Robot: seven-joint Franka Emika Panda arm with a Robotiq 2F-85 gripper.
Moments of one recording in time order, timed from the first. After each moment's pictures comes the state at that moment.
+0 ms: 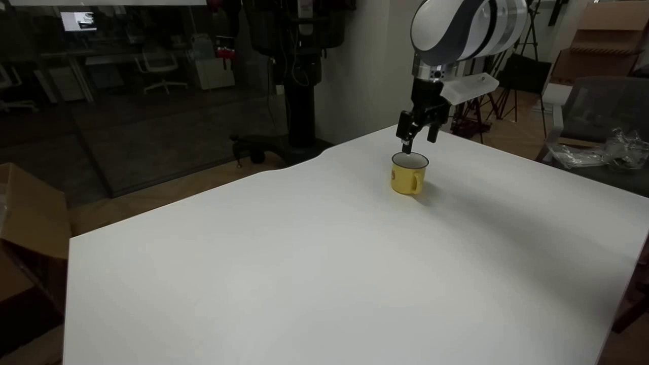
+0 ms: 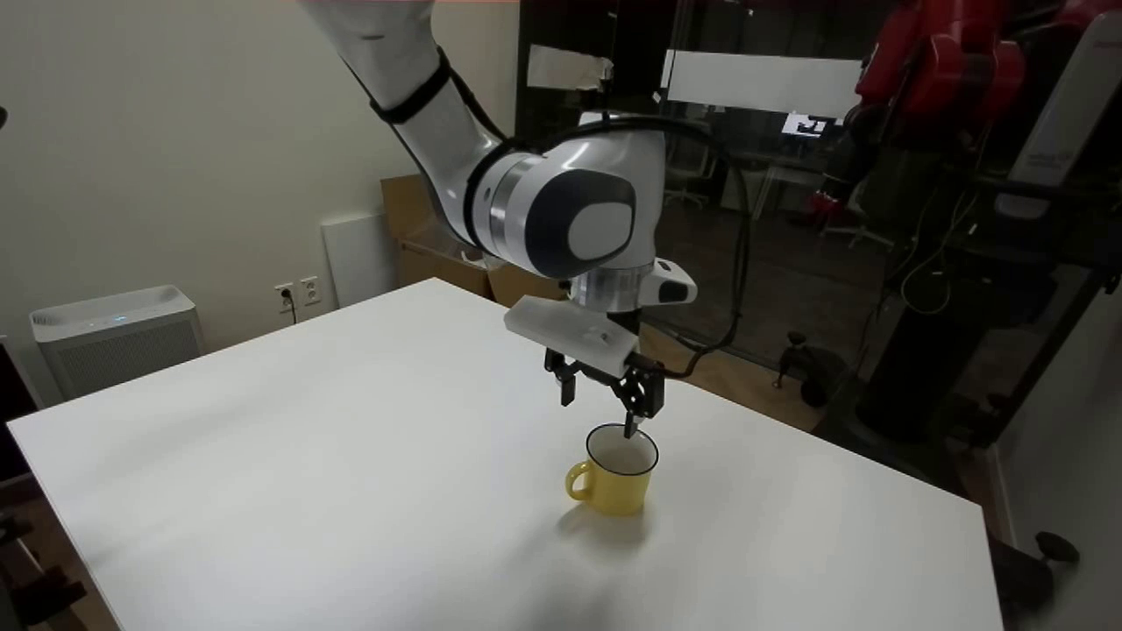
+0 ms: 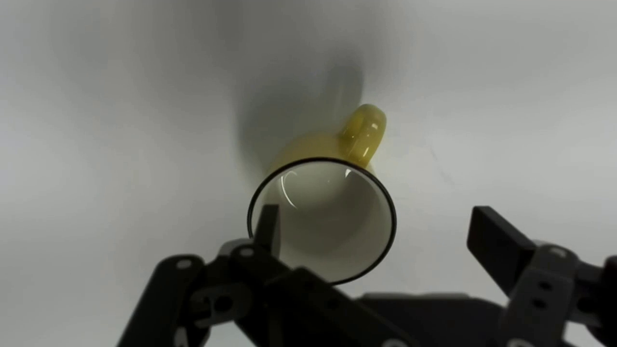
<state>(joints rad) -0.14 0.58 -0.08 -1.88 0.02 2.54 -0.18</state>
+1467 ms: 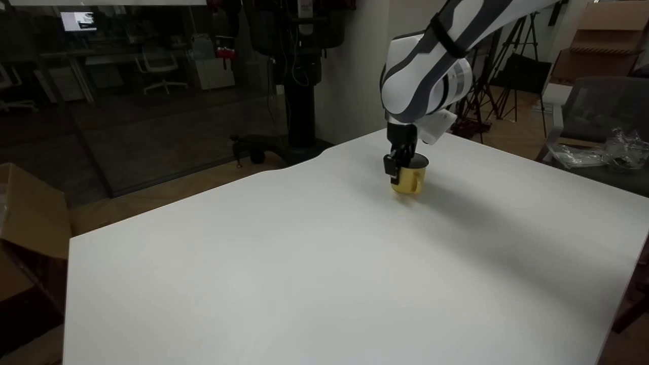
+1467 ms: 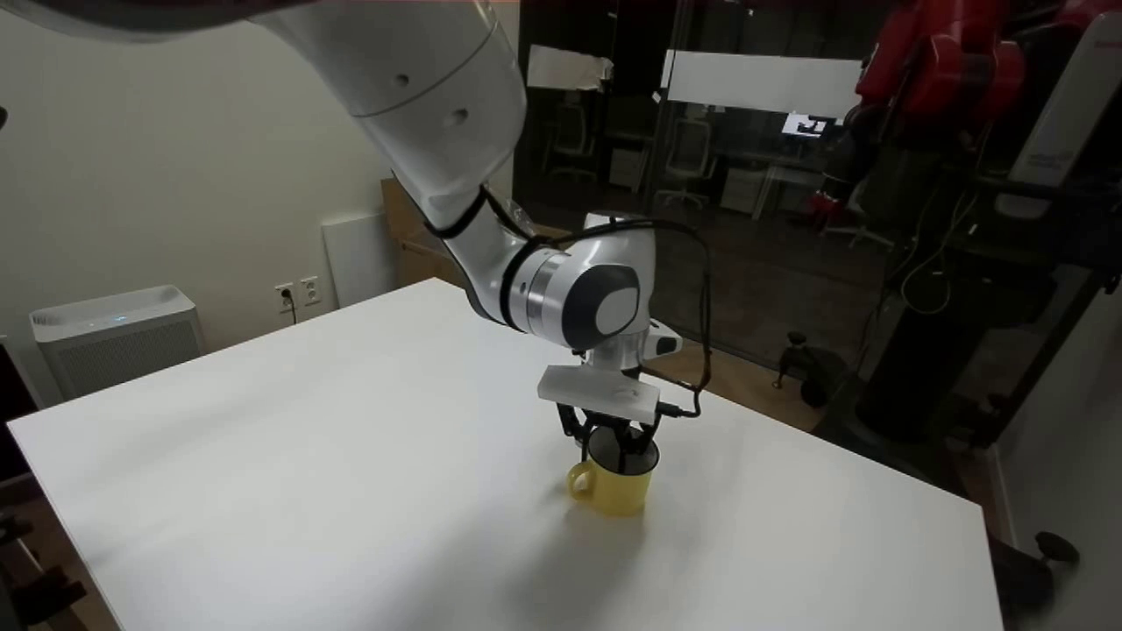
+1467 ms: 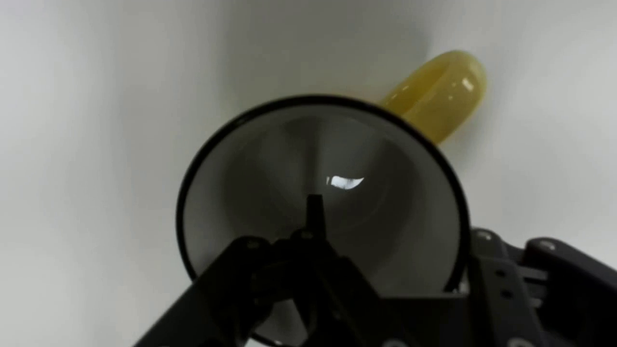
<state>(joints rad) -0.15 0.92 -0.04 -1.56 -0.11 2.51 -0.32</state>
